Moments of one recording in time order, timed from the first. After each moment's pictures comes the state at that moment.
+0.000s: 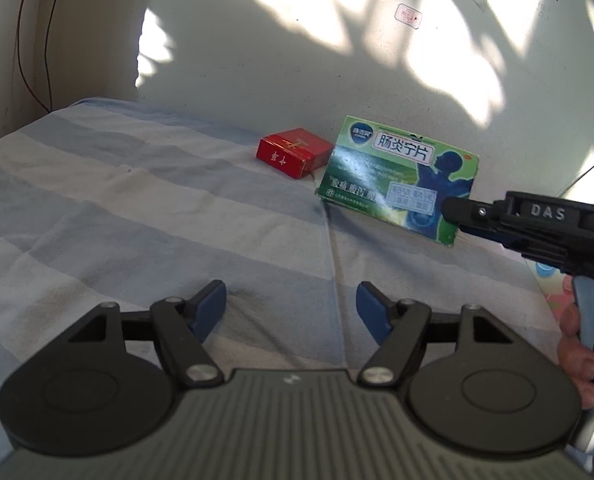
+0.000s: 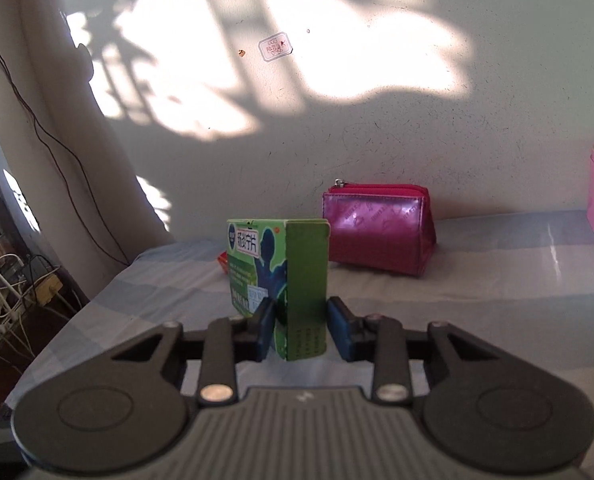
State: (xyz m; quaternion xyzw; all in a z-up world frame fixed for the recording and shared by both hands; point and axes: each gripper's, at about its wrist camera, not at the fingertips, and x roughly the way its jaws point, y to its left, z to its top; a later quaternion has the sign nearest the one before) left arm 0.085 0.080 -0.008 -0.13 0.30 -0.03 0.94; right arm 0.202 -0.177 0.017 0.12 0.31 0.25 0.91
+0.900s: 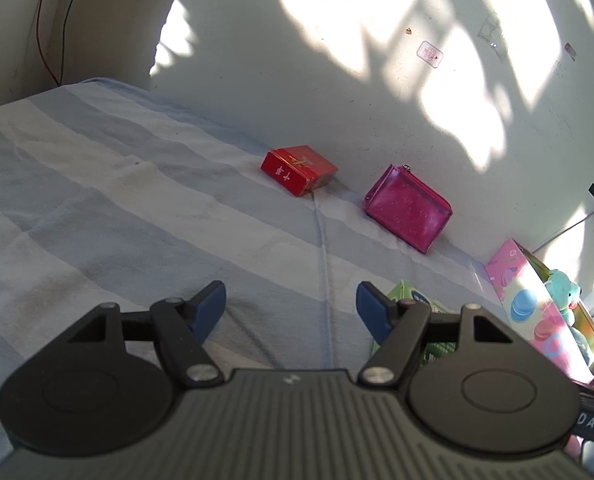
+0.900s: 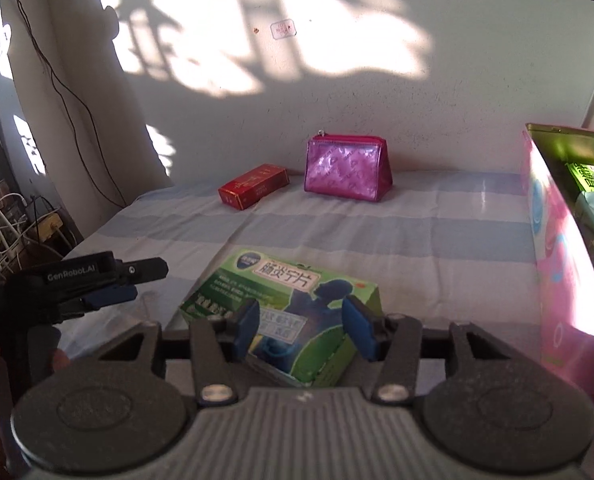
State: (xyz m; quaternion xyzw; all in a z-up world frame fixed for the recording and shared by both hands) left arm 0.083 0.097 -0.004 -0.20 0.29 -0.04 0.94; right arm 0.121 -0.204 0.012 0.05 0.33 0.23 0.92
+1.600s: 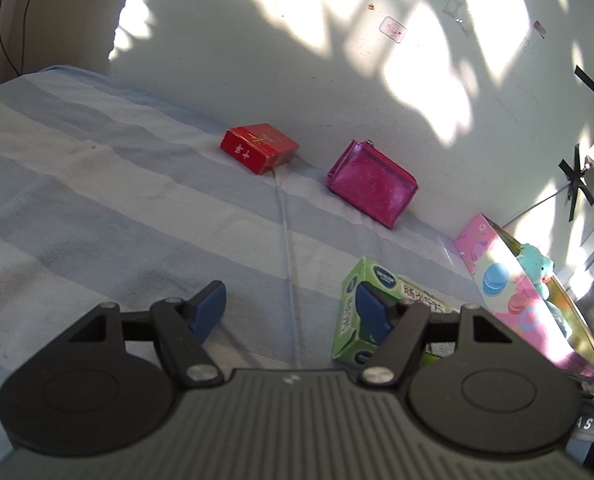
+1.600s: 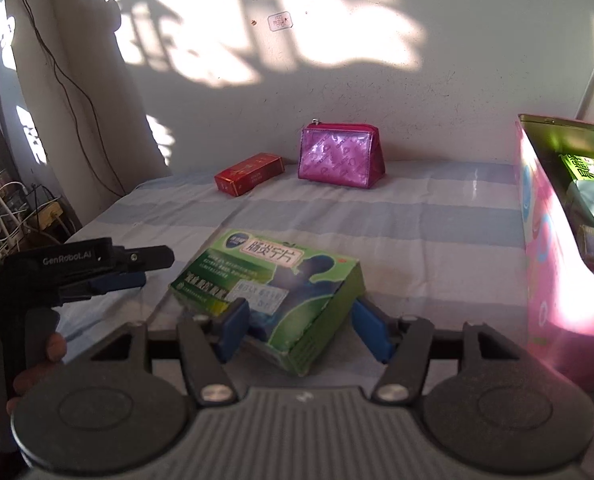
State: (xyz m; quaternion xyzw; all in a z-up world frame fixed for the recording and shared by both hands) left arm 0.085 0.089 -0.008 -0.20 0.30 -0.11 0.93; right arm 0.107 -0.219 0.006 0.04 0.34 0.24 0.91
